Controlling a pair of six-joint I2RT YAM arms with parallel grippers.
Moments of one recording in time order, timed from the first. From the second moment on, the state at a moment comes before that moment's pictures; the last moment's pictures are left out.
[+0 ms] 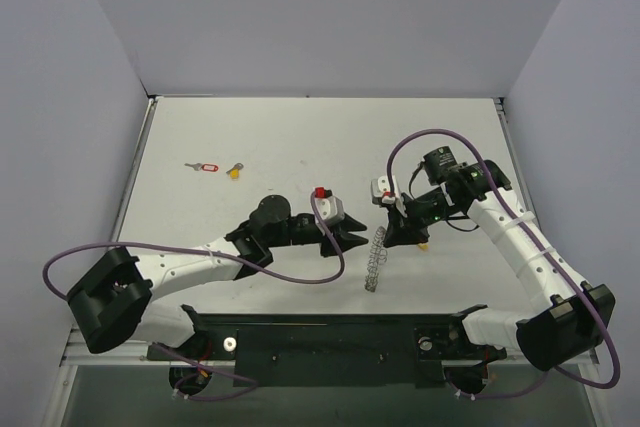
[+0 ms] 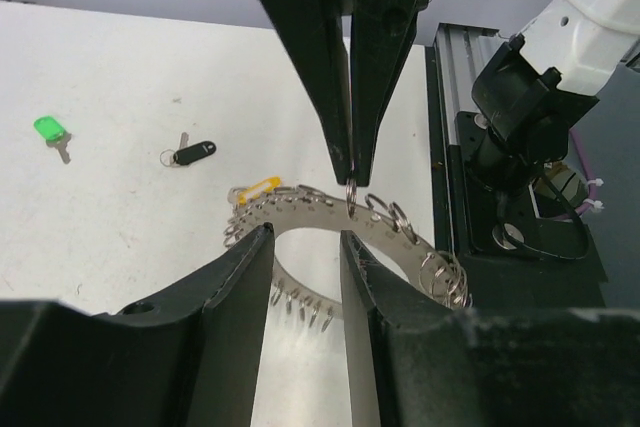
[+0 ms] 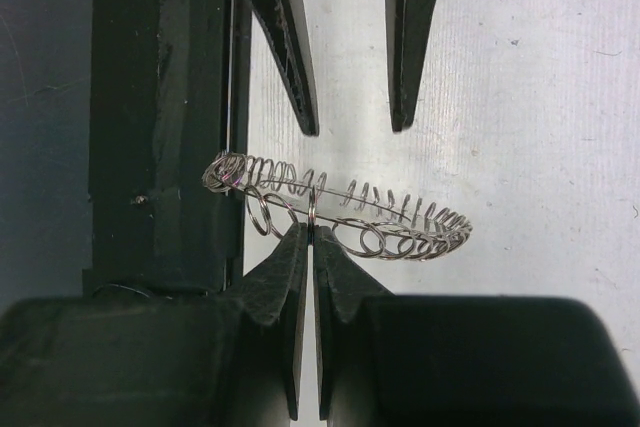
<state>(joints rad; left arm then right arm) -0.93 1.32 0.65 0.65 0.51 -0.06 0.38 1.24 1.17 -1.24 -0.84 -1.05</state>
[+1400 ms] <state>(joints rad) -0.98 1.49 0.60 1.00 0.49 -0.26 0.25 1.23 1.15 -1.25 -0.96 -1.13</state>
